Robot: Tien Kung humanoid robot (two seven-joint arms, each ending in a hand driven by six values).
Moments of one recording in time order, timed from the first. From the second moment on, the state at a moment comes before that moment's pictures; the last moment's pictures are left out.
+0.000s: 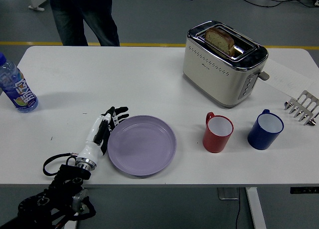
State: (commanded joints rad) left arm -0.38 0.14 -0.68 -0.95 0.61 0.24 -0.58; right arm 0.19 0.00 1.75 0.30 -2.02 0.02 -0.27
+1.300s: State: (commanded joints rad) left arm -0.12 0.32 -1.43 -1.06 0.70 0.23 -0.51; right arm 0.20 0.00 1.75 0.30 -2.00 0.00 -0.27
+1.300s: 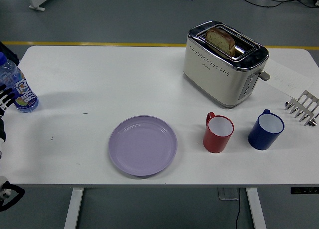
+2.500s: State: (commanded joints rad) left arm -0.05 0.12 -1.81 -1.16 0.33 -0.11 0.01; right arm 0.17 0.00 1.76 0.30 -2.01 0.00 -0.27
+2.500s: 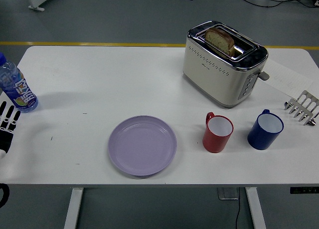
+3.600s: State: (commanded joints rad) left arm -0.04 0.11 -1.81 -1.13 0.32 -0.11 -0.01; right arm 0.16 0.00 1.77 0.30 -2.01 -0.01 -0.27
